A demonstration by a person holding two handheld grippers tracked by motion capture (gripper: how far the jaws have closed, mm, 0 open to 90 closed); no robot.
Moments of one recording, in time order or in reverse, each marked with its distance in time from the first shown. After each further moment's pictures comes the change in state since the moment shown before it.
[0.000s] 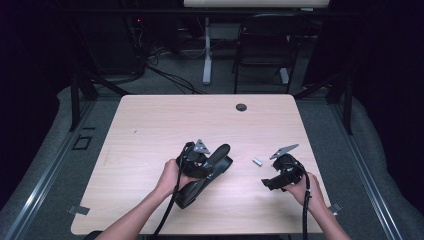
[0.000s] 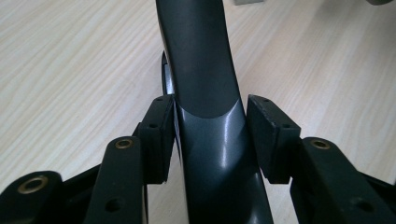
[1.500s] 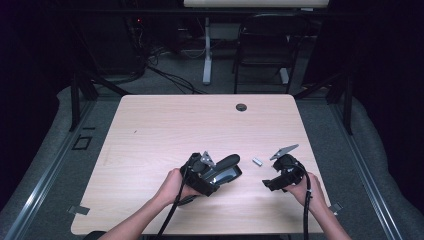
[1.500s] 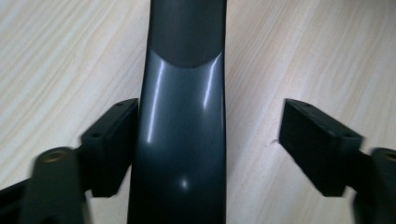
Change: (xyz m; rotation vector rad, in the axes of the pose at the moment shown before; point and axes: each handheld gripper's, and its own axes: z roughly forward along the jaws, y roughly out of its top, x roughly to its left) left arm -0.023 -0.010 0.003 0.118 -0.076 0.035; right arm 0.002 -0.001 -0.002 0.013 -0.001 -0.009
